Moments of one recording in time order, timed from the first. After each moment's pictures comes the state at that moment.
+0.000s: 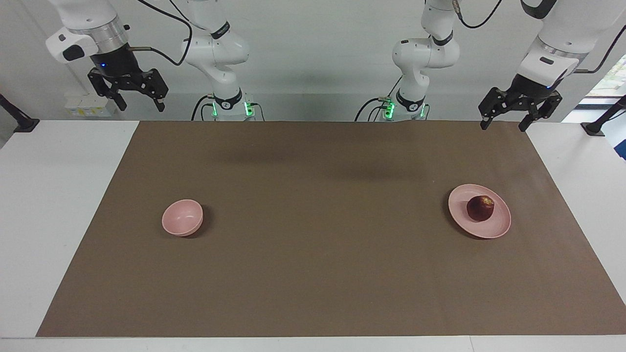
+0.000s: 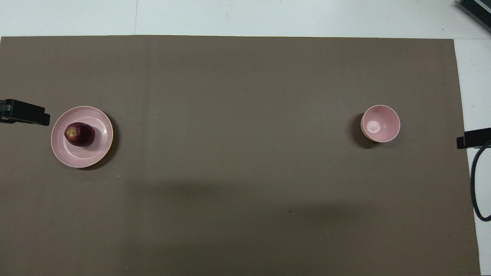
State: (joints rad) left arm -0.06 -0.02 0.00 -1.49 -0.02 1.53 0.04; right arm 0.08 -0.12 -0.15 -1.61 -0.01 1.51 -0.02
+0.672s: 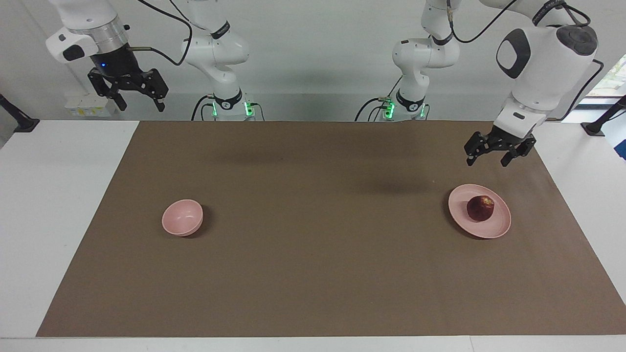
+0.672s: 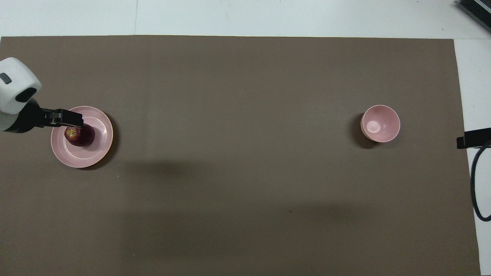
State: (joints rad) left arm -0.05 0.00 0.01 -1.83 -0.02 1.89 0.04; right arm 0.08 -0.12 -0.15 -1.61 -0.01 1.51 -0.02
